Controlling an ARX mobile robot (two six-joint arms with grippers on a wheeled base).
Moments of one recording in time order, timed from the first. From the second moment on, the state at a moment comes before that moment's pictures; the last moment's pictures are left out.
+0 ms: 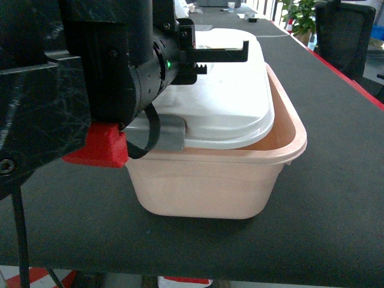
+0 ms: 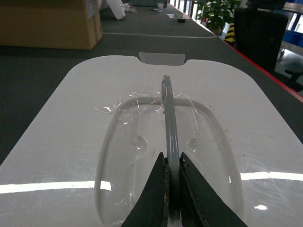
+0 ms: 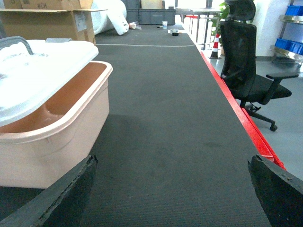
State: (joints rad) left arm -0.58 1.83 0.93 0.85 -0.43 -0.09; right arm 0.00 0.00 0.01 -0.01 0.00 0.00
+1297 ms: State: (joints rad) left arm -0.65 1.91 1.03 0.91 -0.52 -0.15; right arm 0.00 0.00 0.01 -0.01 0.00 0.00
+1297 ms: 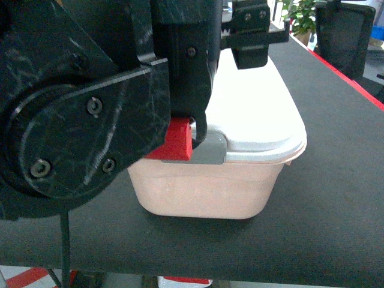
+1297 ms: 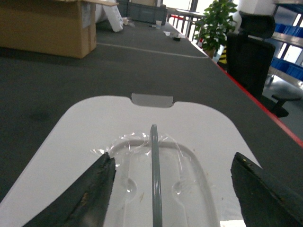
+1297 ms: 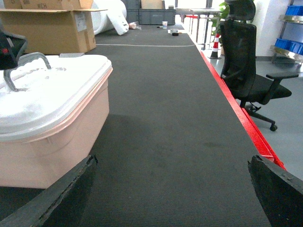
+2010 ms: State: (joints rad) left arm -0.48 1.59 0.95 0.96 -0.52 -0.04; right arm 0.00 0.00 0.01 0.00 0.00 0.00
